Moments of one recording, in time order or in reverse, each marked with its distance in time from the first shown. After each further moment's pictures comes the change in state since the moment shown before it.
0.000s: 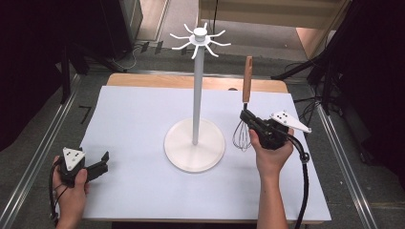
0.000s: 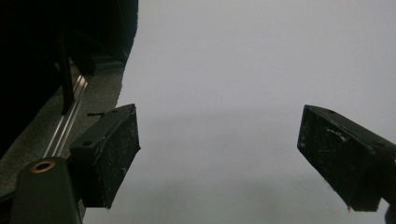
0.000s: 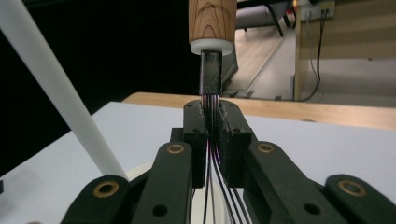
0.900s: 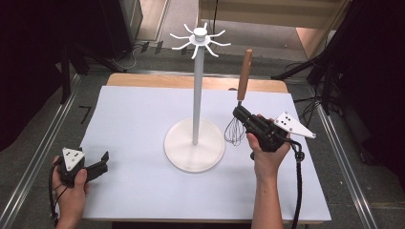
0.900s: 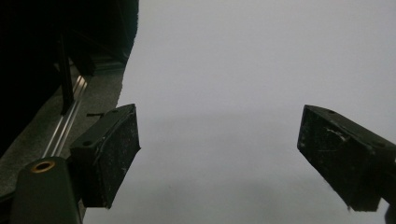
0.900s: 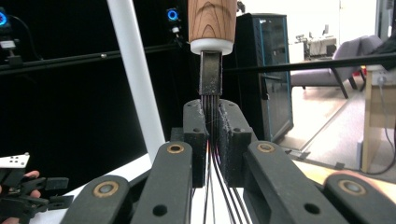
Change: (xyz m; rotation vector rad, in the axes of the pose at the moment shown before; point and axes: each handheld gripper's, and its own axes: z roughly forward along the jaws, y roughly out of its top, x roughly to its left) left arm 0.000 0.000 0.000 -0.003 0.002 -0.004; right arm 0.011 0.006 -0.006 -0.212 0.273 -0.073
